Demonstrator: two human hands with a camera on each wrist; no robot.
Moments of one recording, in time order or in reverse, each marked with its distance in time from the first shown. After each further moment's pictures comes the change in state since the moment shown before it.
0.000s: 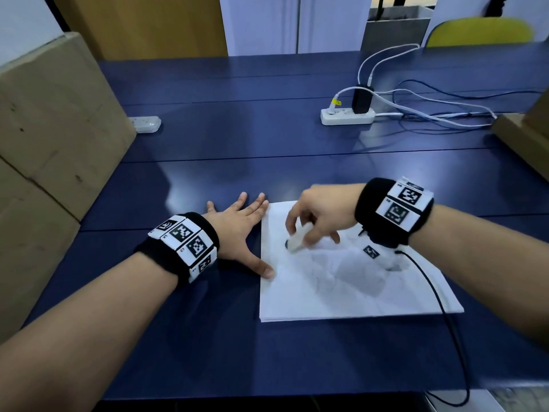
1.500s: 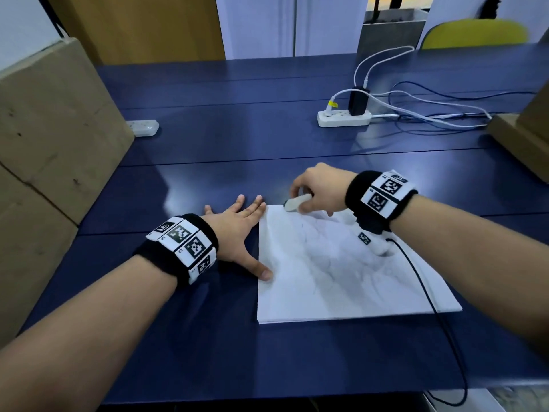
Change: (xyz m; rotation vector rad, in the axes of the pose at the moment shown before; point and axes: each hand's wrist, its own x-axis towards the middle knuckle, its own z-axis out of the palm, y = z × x) left_hand -0.001 0.004 -0.004 -0.002 -0.023 -0.012; right_hand 0.015 0.023 -0.012 -0.079 0.312 0.112
